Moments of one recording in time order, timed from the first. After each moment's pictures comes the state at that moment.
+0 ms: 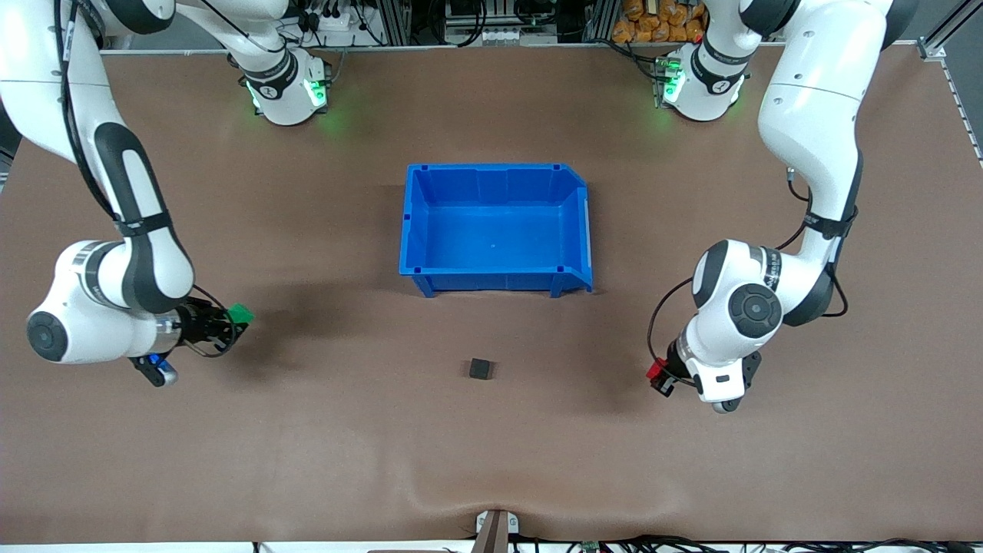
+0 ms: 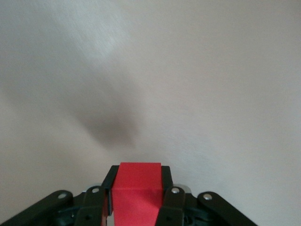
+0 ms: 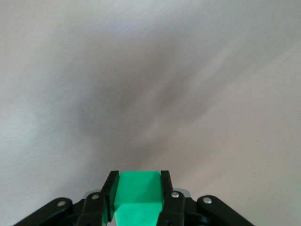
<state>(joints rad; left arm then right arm) -0.21 0.75 -0.10 -1.47 0.08 2.33 -1.36 -0.12 0.63 0.10 -1.58 0.13 1.91 0.71</state>
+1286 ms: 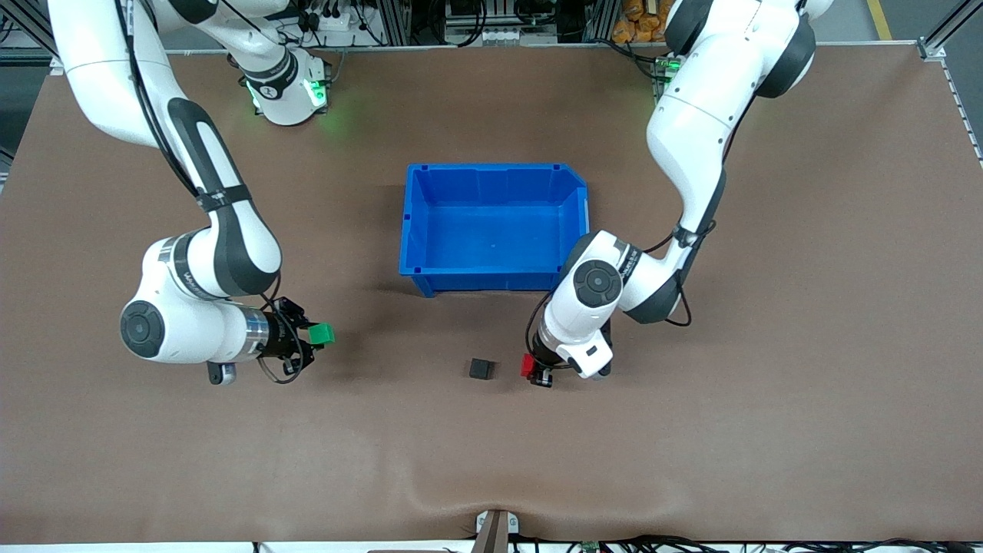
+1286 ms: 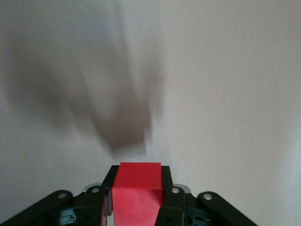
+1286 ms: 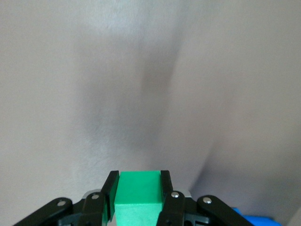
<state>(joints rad) -0.50 0.97 -0.10 -1.24 0.00 2.48 -1.98 0.11 0.64 0.11 -1.48 0.22 1.99 1.45</state>
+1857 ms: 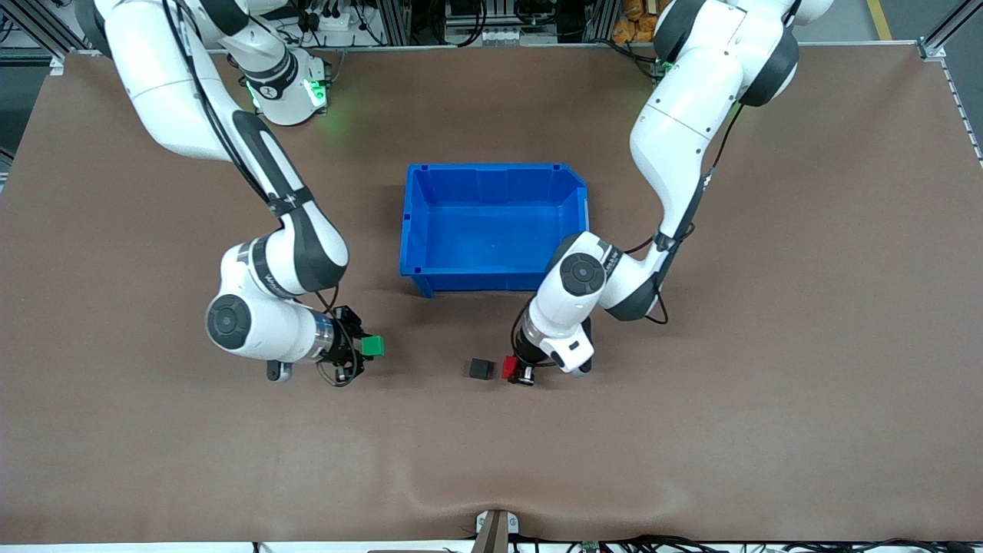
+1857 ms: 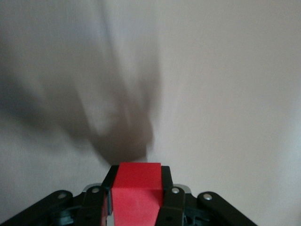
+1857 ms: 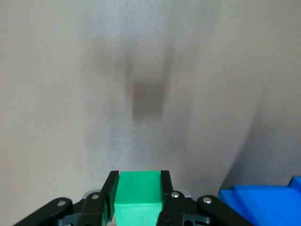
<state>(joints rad) -0.55 1.02 -0.10 -1.24 0.00 2.63 -2.02 0.24 0.75 0.11 -1.41 0.22 2.14 1.70</state>
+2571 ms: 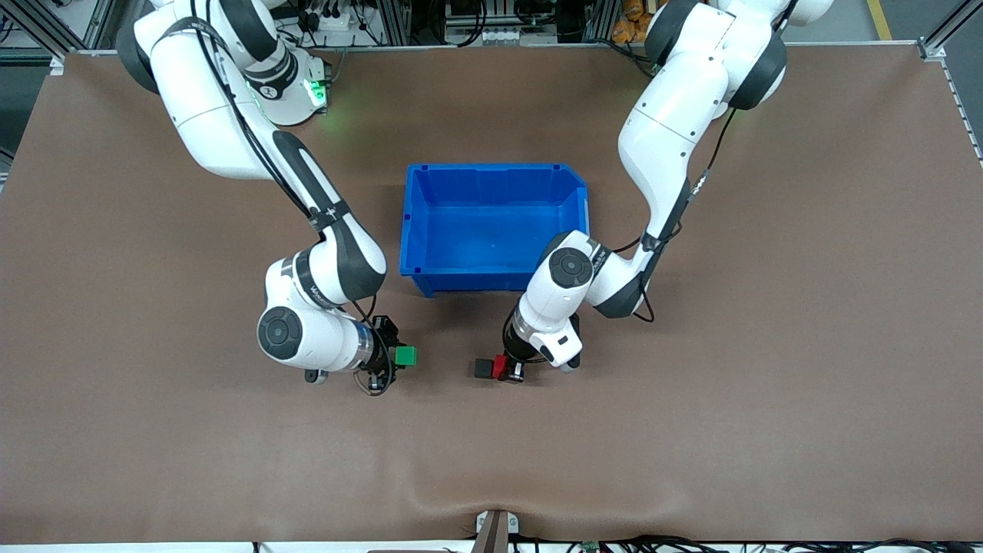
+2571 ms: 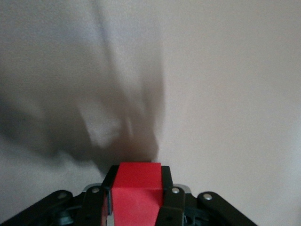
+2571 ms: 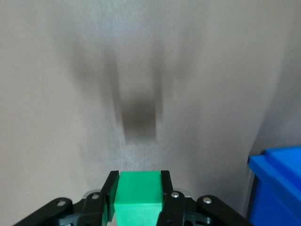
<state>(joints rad) -0.57 1.05 -0.08 -1.23 0.00 2.69 -2.04 0.31 0.87 0.11 -1.27 0.22 2.15 1.88</state>
